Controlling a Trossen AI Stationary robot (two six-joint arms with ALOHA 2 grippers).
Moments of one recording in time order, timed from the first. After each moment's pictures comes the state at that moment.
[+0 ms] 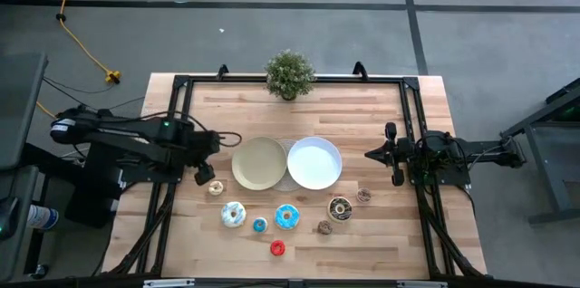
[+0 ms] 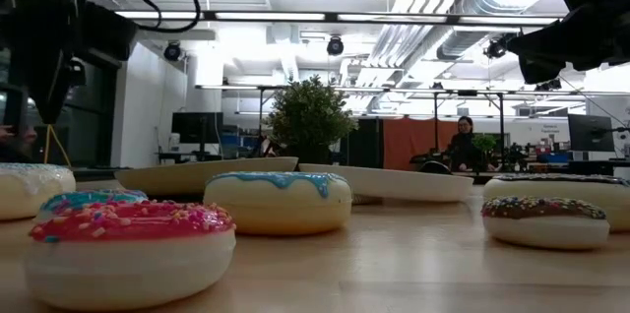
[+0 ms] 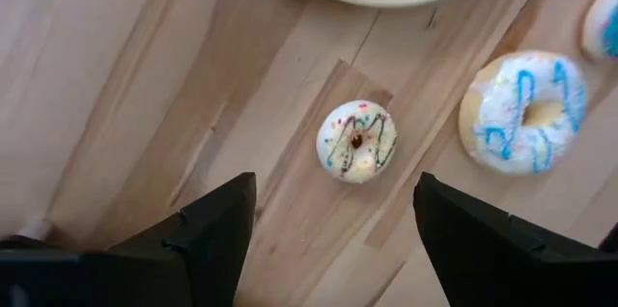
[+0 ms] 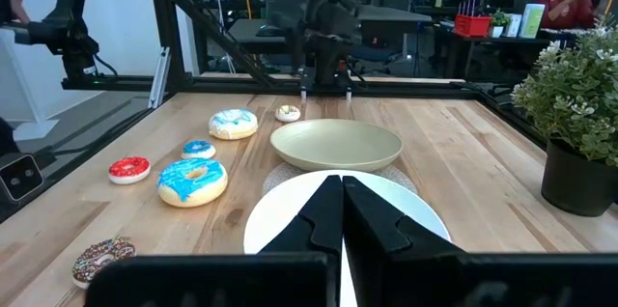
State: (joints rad) left arm -0.05 0.94 0.69 -1.07 0.17 -0.62; right arm 0.05 0.02 0.06 -0.09 0.02 0.00
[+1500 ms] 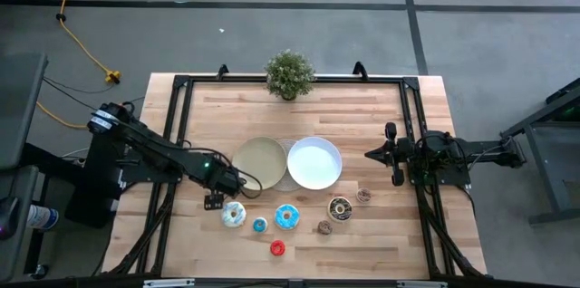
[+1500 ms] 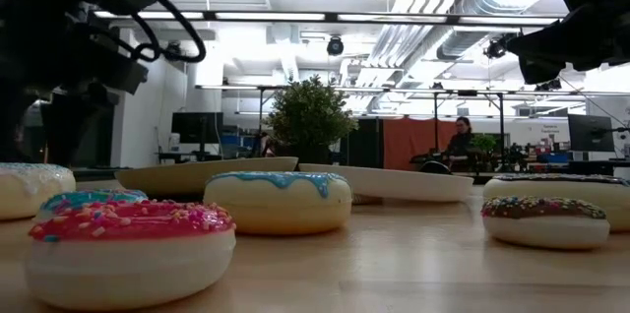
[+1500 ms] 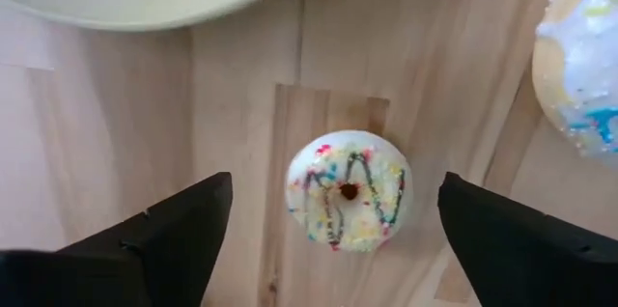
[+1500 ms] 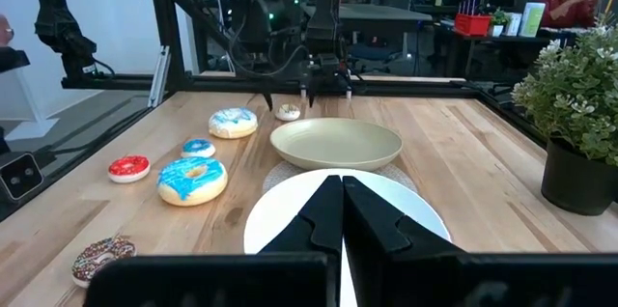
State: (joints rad) left arm -0.39 1.44 0.77 -0.91 -0.04 -0.50; right arm 0.05 0.02 0.06 -0.09 0.02 0.00
